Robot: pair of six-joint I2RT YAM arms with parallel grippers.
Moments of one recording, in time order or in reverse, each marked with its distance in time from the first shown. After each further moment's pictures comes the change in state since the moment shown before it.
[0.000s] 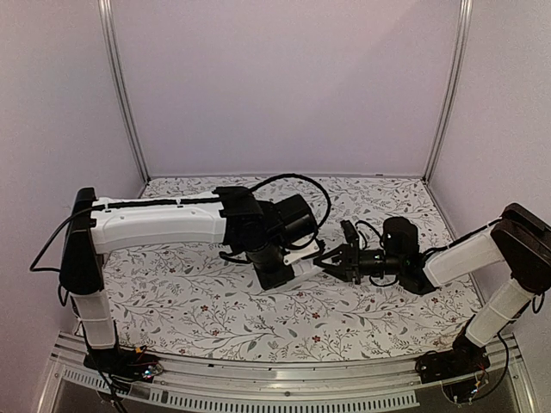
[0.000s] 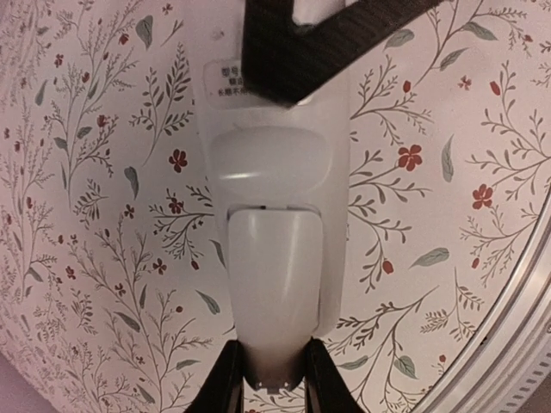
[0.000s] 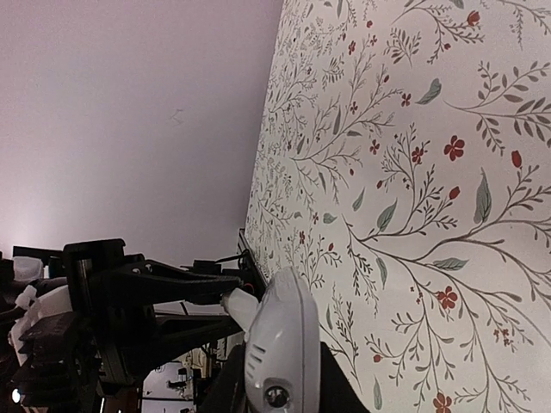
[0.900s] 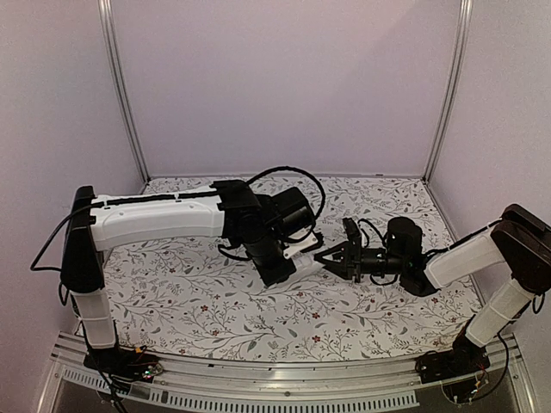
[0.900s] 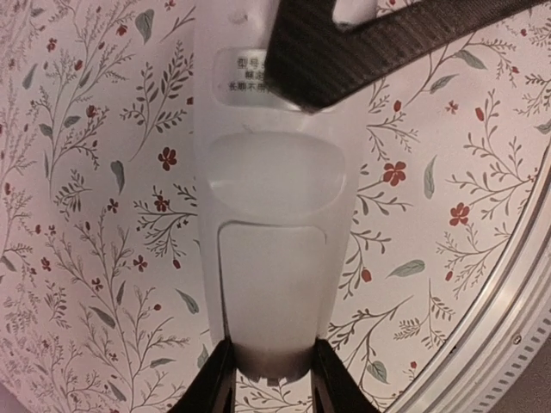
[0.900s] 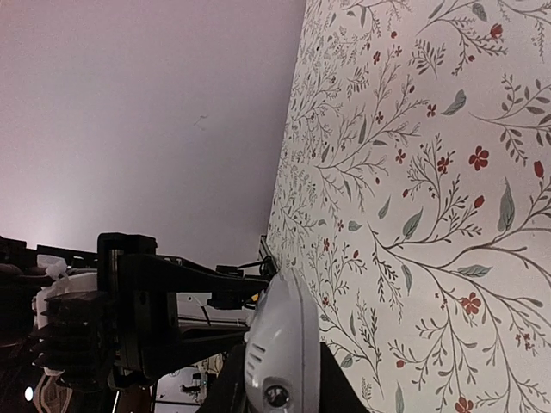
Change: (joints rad) left arm 0.035 0.003 0.025 -0.011 0.086 -0.080; right arm -0.001 -0.004 -0.023 0.094 0.001 0.069
